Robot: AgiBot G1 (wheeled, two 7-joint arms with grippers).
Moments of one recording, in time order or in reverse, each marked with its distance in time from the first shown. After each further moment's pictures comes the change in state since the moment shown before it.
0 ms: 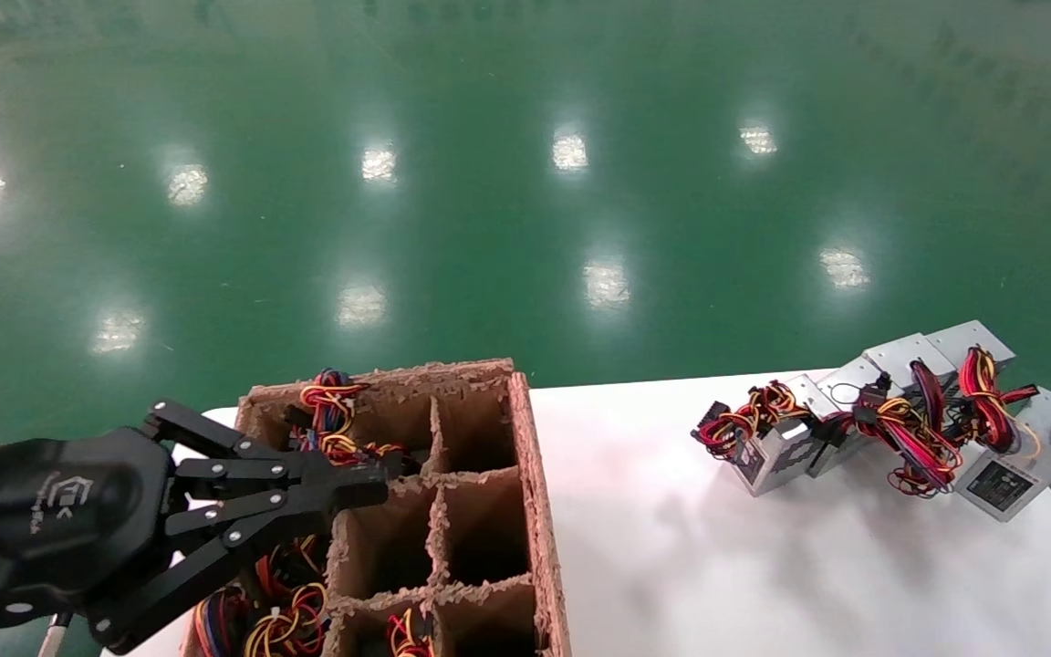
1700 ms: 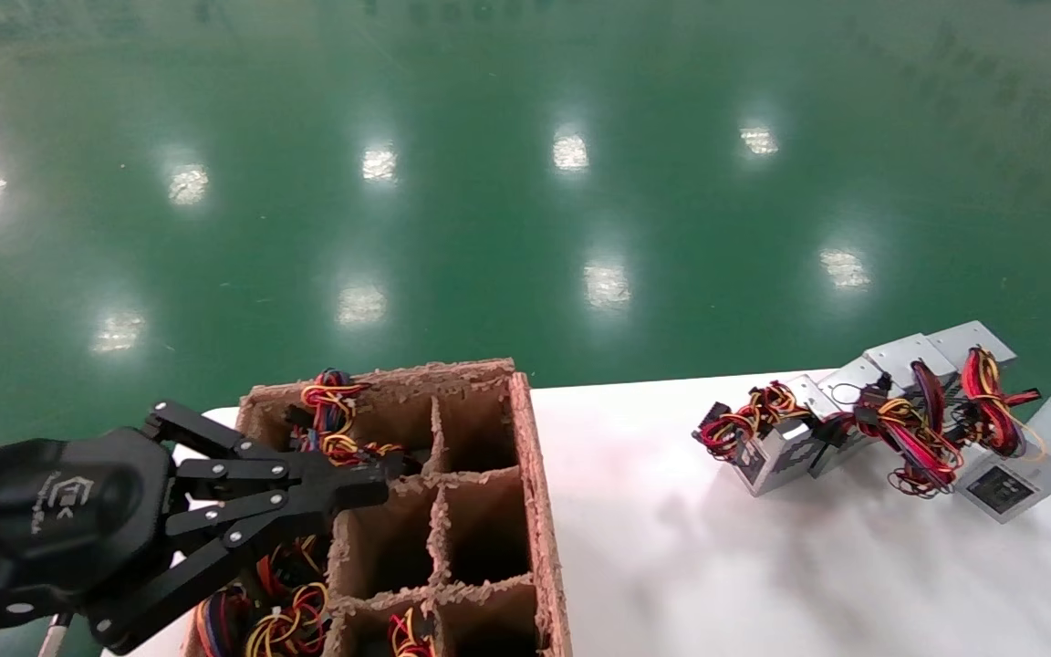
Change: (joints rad) left arm 0.000 0.000 0.000 0.000 0.000 0.000 0.000; right arm -0.061 0.051 0.062 0.259 0.003 -0.135 0.022
